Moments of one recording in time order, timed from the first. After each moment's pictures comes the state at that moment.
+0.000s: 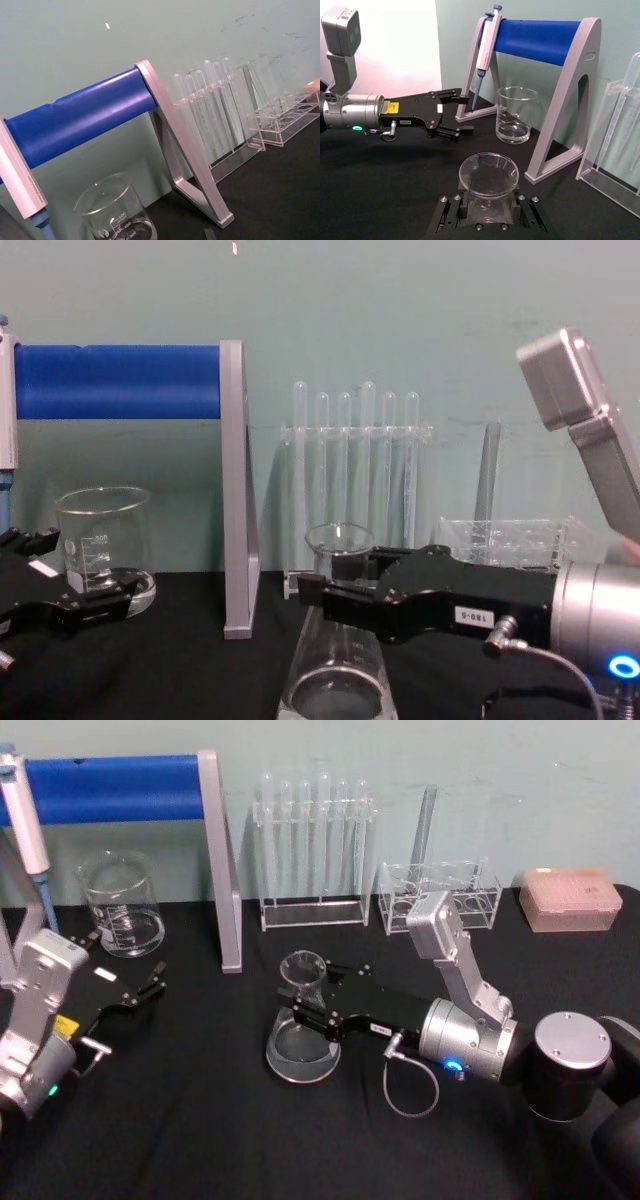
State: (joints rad) left arm -0.20 0.60 0.45 -1.41 -0.25 -0.12 0.03; right arm 0.41 0.35 -0.57 -1.32 0.40 -0.02 0.62
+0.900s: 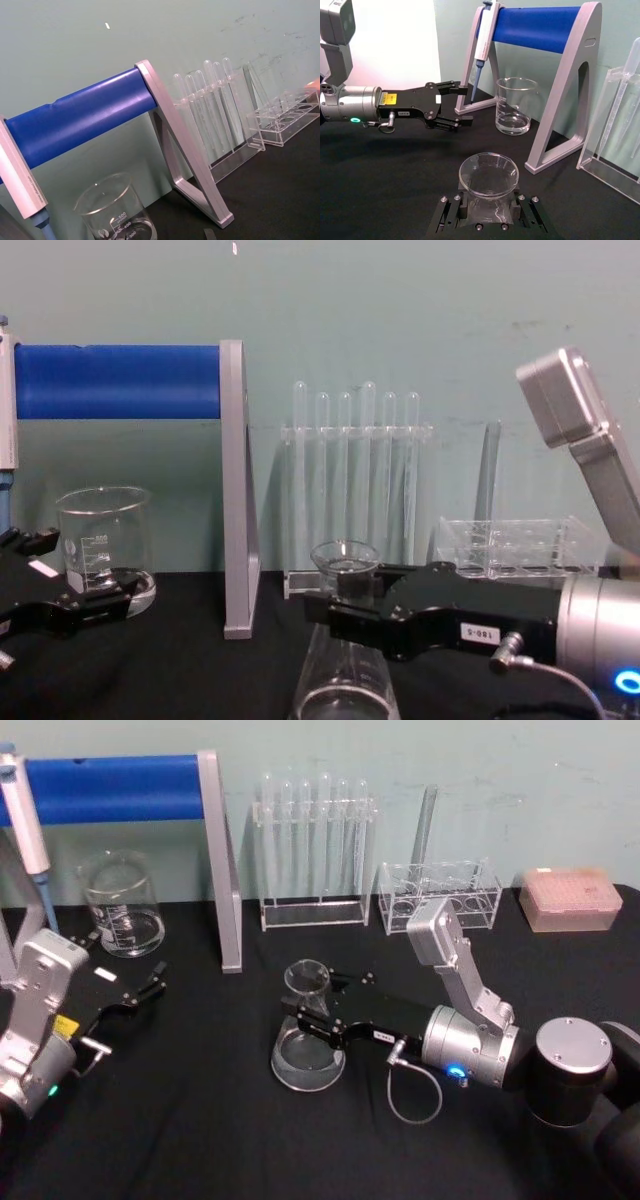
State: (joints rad) left arm -0.20 0.60 0.45 -1.41 -0.25 -0.12 0.03; right arm 0.40 0.36 -0.58 -1.31 0.41 -0.01 0.61
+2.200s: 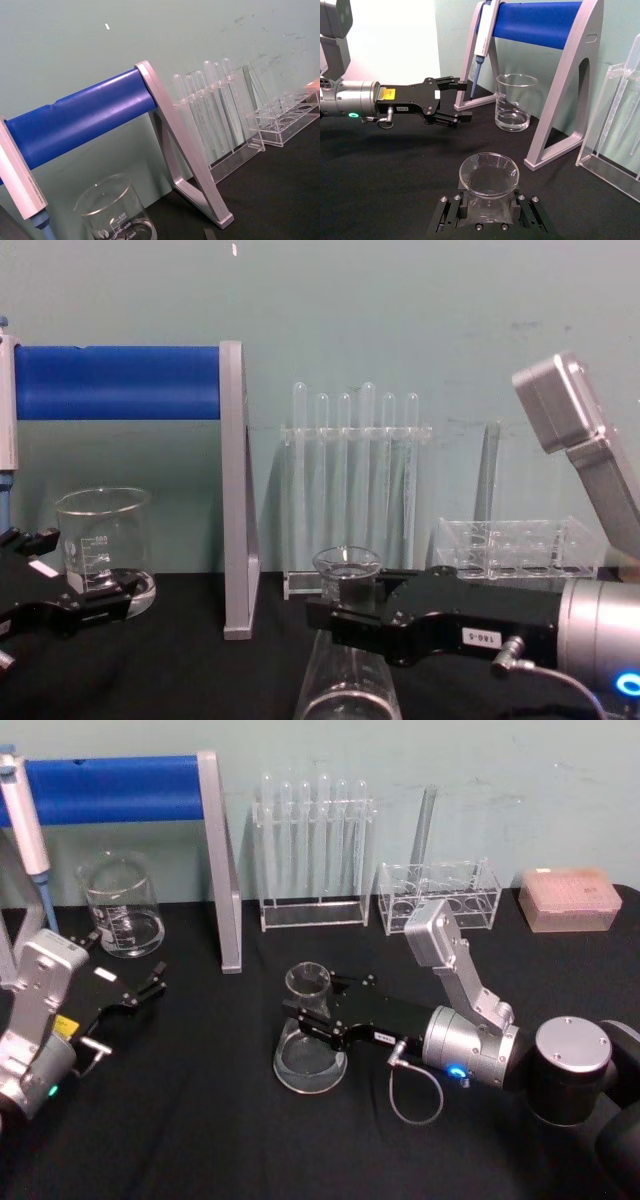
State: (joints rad) left arm -0.20 0.60 0.45 -1.41 -0.25 -0.12 0.03; right arm 0.41 0.36 -0.59 -1.30 0.40 0.00 0.61
